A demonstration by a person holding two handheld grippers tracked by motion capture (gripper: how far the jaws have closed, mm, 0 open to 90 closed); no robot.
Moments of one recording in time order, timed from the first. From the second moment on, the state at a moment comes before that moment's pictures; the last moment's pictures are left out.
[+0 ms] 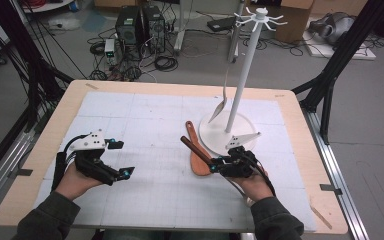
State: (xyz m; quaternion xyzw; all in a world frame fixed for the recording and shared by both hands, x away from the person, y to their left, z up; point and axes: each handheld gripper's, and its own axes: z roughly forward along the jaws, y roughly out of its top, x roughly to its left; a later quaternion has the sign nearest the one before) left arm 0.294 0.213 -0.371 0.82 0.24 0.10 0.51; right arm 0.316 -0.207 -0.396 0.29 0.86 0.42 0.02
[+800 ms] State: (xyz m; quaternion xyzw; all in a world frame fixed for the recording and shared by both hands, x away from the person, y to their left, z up) left arm 0.300 0.182 -0.365 0.81 0.23 0.05 0.54; right arm 0.305 -0.179 -0.378 0.25 0.85 0.46 0.03
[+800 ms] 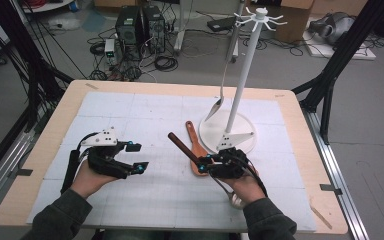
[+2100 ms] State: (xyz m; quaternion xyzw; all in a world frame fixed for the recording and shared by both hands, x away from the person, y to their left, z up) left arm 0.312 0.139 -0.338 0.79 0.24 0.03 0.56; right arm 0.304 -0.124 -0.357 0.19 0.85 0.49 0.02
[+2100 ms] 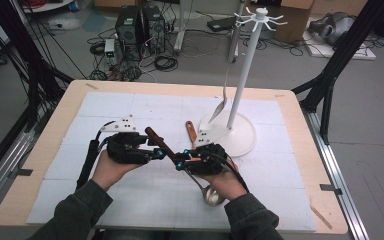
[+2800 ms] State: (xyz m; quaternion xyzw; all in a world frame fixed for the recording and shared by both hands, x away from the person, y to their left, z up) left arm 0.311 0.144 -0.332 0.78 0.25 0.01 0.58; right arm 0.309 -0.117 -0.362 0.19 0.85 0.50 -0.02
